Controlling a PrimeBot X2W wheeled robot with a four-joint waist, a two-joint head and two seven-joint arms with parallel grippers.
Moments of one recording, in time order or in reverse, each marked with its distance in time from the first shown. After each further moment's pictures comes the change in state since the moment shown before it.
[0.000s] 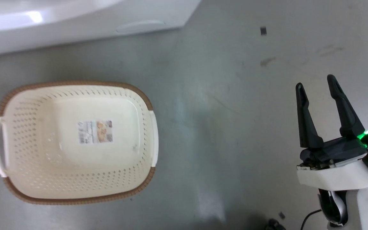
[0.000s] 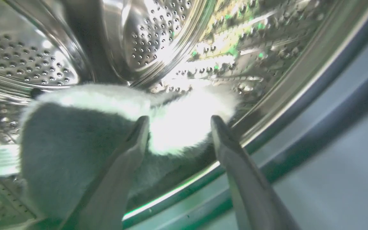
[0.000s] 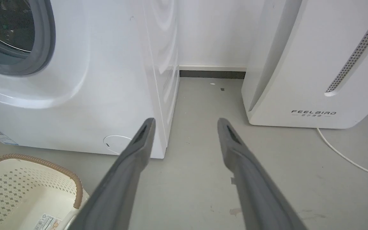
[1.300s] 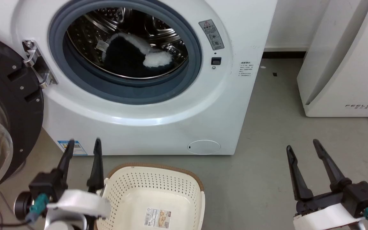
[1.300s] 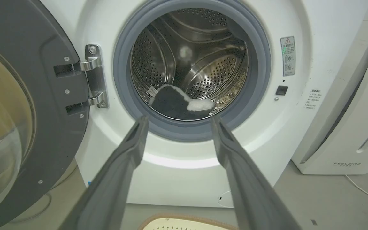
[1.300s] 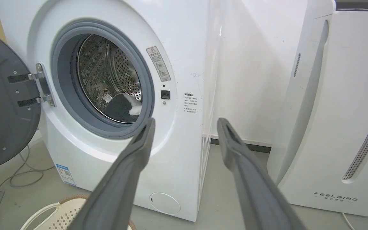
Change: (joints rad) left arm 1.430 -0.291 0.593 -0.833 0.155 0.299 -0.170; right arm 0.226 0.000 -0.029 0.106 -0.084 0.000 0.000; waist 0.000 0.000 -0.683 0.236
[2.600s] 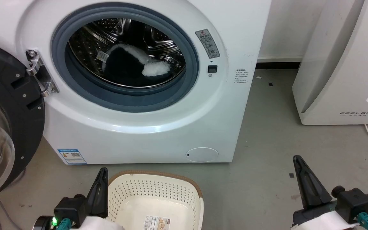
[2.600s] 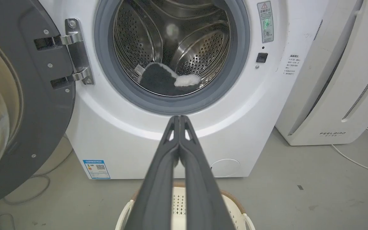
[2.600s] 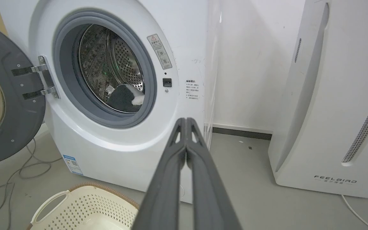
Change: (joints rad) left arm 0.162 -0.140 0.078 -0.014 0.196 -0.079 0.039; right arm 0.047 0.000 0.019 0.023 0.024 0.000 0.036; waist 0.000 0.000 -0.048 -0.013
